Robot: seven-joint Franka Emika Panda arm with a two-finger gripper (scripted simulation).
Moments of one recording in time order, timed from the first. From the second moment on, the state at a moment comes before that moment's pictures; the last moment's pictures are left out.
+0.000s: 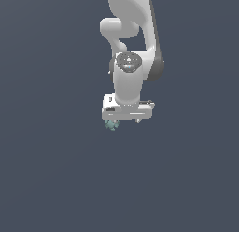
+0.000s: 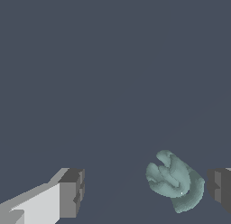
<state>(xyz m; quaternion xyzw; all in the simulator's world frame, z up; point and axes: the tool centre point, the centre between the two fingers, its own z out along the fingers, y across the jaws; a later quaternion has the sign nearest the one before) -0.002 0.030 0.158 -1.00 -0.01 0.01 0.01</state>
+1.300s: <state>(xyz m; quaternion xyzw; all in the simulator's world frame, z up) -0.008 -0.004 0.150 -1.00 0.09 -0.01 0.01</state>
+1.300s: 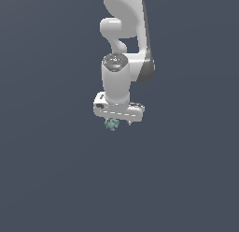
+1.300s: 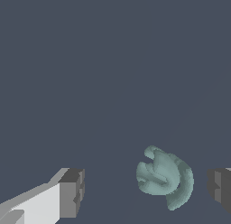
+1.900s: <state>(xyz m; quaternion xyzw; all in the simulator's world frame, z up) -0.051 -0.031 0.106 -0.97 0.25 0.00 0.01</state>
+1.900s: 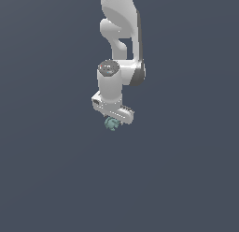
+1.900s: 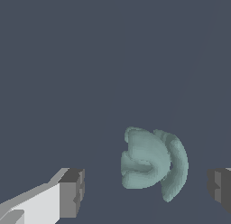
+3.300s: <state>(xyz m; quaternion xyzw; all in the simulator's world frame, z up) -0.074 -0.044 0.044 -0.95 0.31 0.00 0.00</state>
